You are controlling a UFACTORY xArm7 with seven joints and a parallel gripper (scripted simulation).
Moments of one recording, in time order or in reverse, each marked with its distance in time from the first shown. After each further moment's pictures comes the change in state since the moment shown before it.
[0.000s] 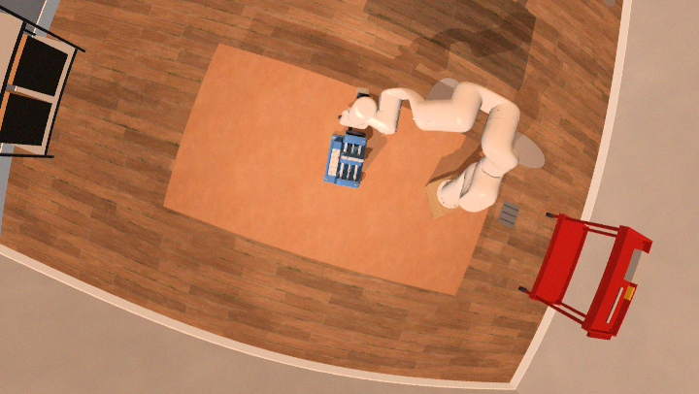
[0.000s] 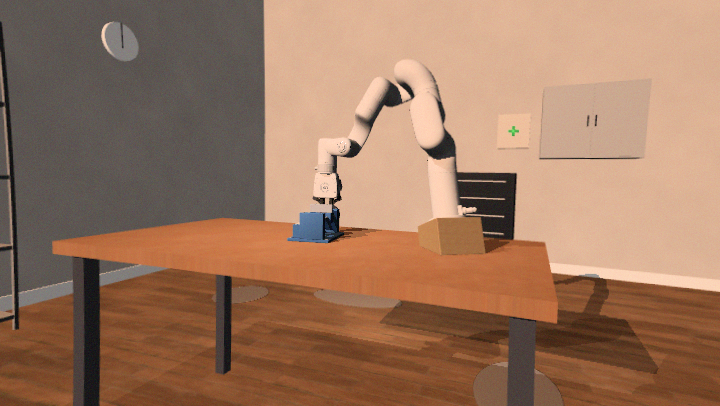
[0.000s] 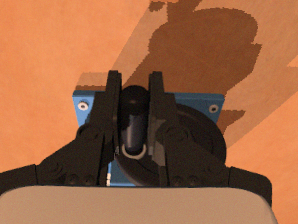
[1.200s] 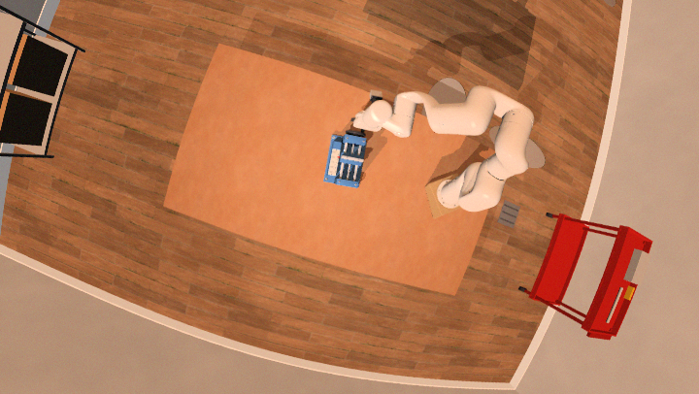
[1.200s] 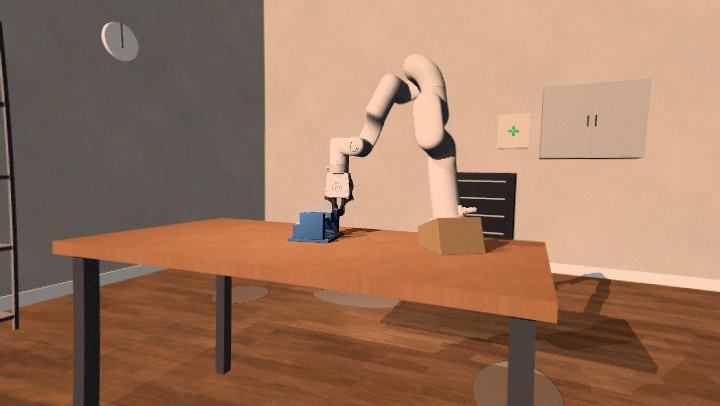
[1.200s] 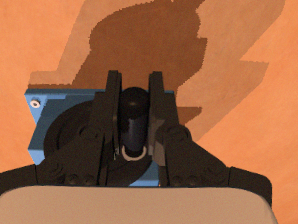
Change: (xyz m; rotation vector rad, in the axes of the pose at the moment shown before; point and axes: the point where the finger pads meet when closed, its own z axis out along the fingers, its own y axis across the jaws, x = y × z) arm 0.000 0.050 -0.002 -0.005 -0.001 0.001
